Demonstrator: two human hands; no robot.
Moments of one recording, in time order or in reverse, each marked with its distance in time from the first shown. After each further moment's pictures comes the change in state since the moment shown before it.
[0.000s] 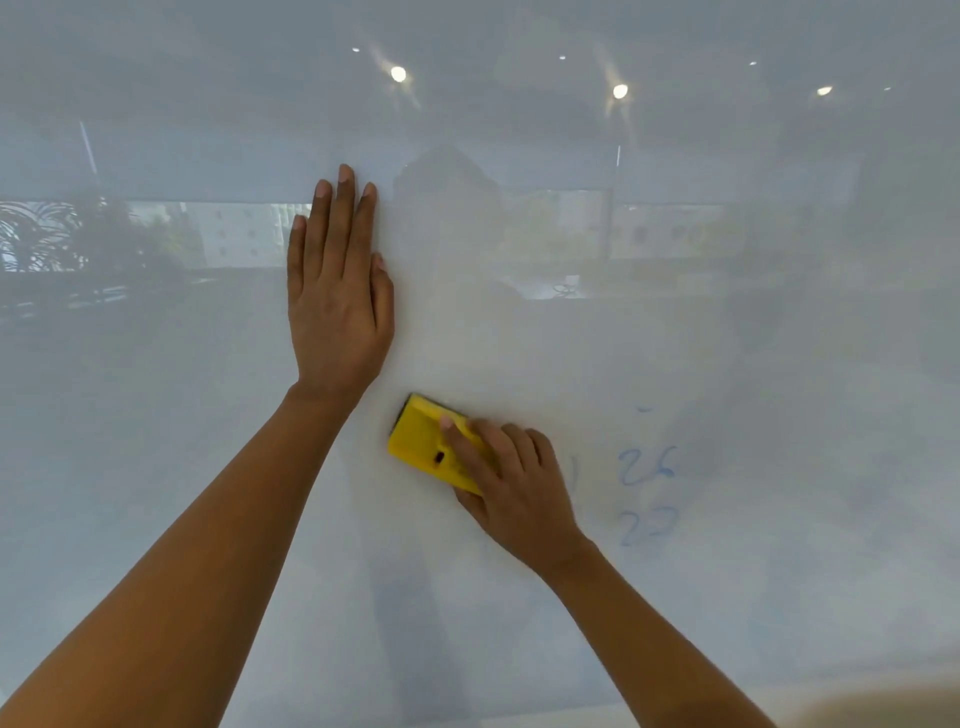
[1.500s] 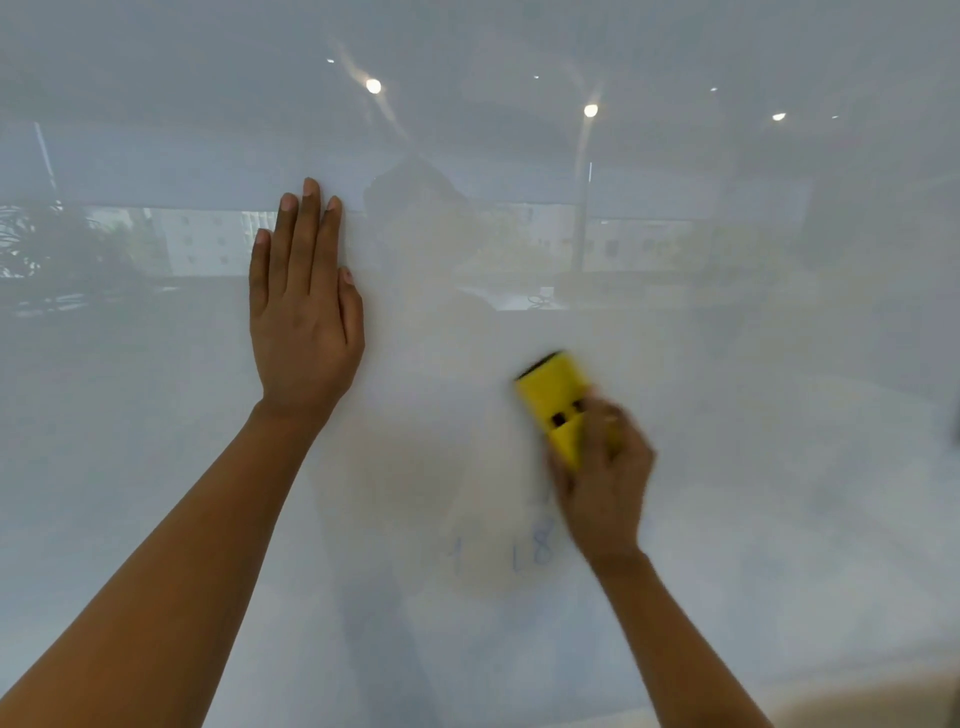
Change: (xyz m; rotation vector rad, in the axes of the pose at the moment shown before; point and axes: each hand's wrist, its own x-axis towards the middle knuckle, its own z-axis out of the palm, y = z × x) left_hand -0.005 -0.002 0.004 0.062 0.052 0.009; right_hand -0.037 0.074 -0.008 0.189 0.153 0.525
